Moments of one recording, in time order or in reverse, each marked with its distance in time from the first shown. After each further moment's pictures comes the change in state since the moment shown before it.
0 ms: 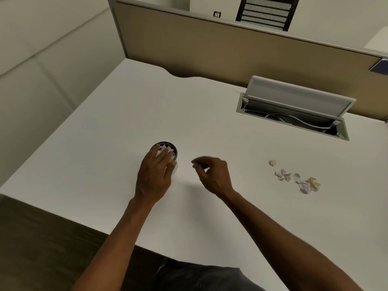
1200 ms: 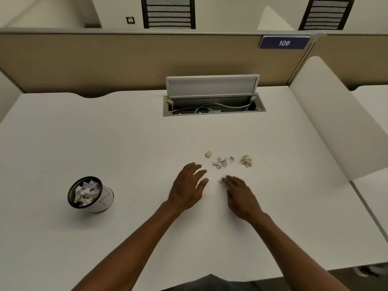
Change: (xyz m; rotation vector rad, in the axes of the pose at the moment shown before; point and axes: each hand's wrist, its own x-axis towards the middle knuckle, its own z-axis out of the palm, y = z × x) left_hand 0.027 0.209 0.148 -0.279 -0.407 0.363; right_hand -0.121 0.192 -0.155 -0.502 0.045 0.272
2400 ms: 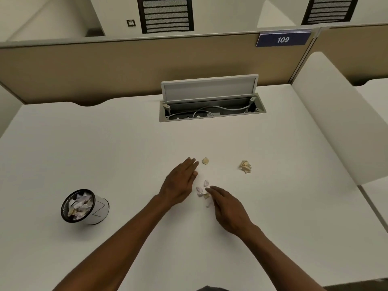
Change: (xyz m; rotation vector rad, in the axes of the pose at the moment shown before) left_hand 0.046 -0.017 -0.012 0.021 -0.120 -0.023; right_hand 0.000 -0.023 0.002 0.134 -0.006 -0.119
